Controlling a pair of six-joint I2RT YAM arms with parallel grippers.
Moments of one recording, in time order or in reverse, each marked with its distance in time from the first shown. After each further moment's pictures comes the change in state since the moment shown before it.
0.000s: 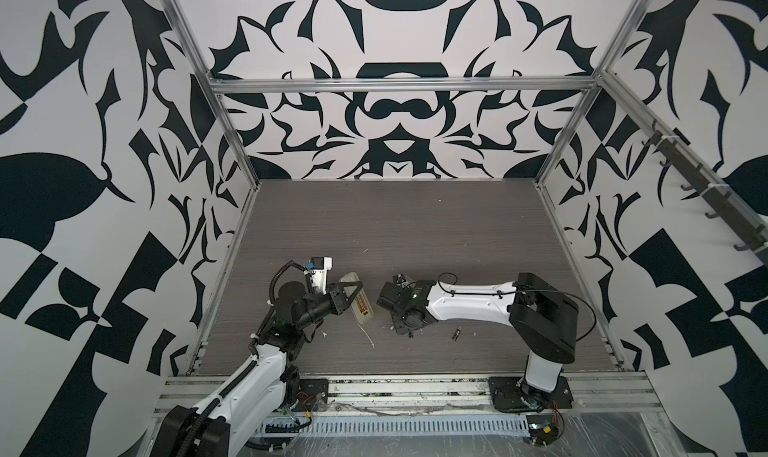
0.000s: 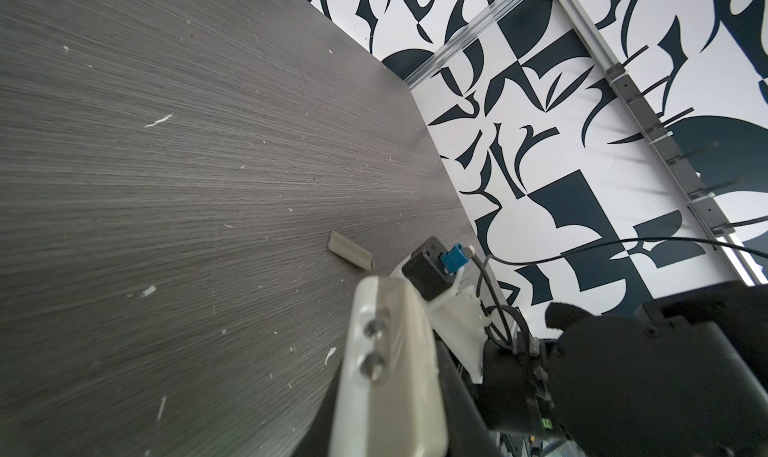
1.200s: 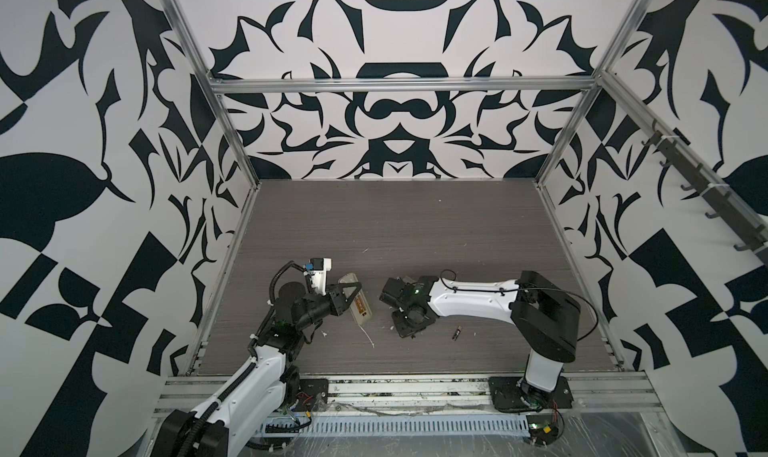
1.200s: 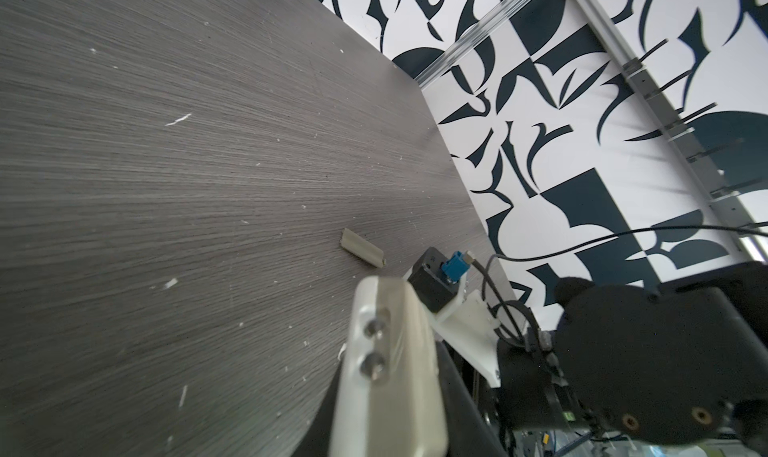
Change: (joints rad) left arm 0.000 -0.014 0.000 -0.025 -0.004 0.017; right arm -0.031 -0.010 -0.002 -0.035 -0.141 -0.077
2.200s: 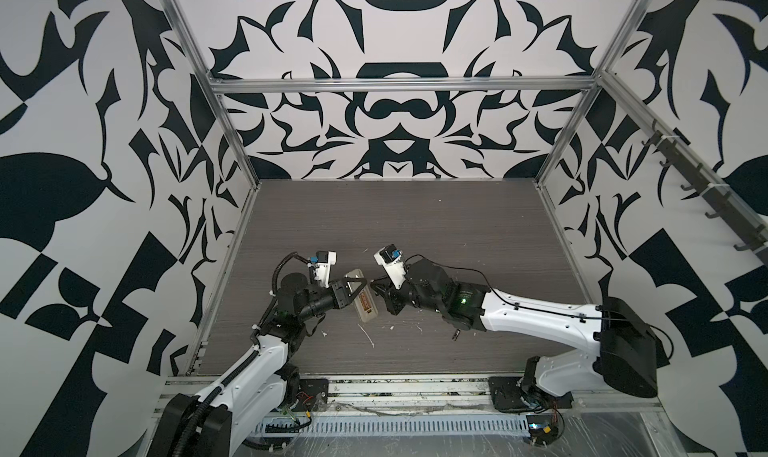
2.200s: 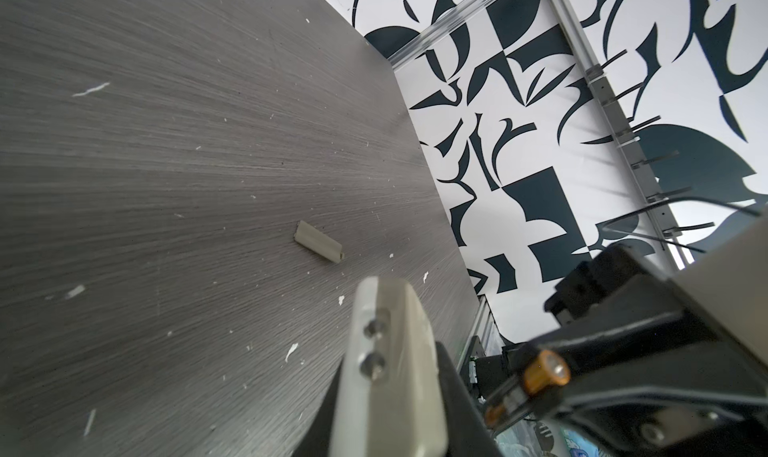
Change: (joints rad) left arm -0.005 0.082 0.089 0.004 0.094 -0.105; right arm 0.005 -0.399 -0.228 0.820 -0.034 -0.381
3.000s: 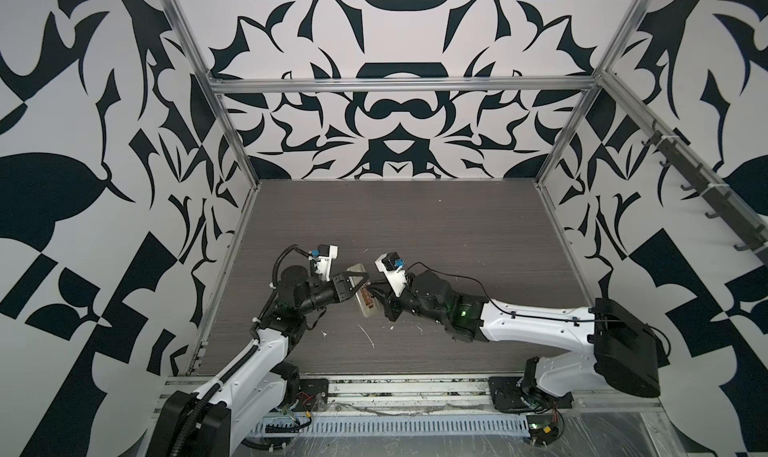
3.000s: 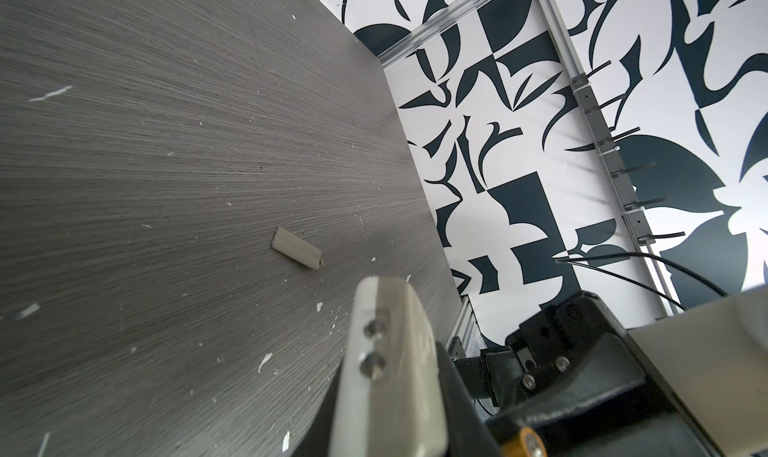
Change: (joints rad) left arm 0.000 0.025 0.061 -0.041 0.027 -0.038; right arm 0.036 -0.010 -0.107 0.228 0.052 -0.024
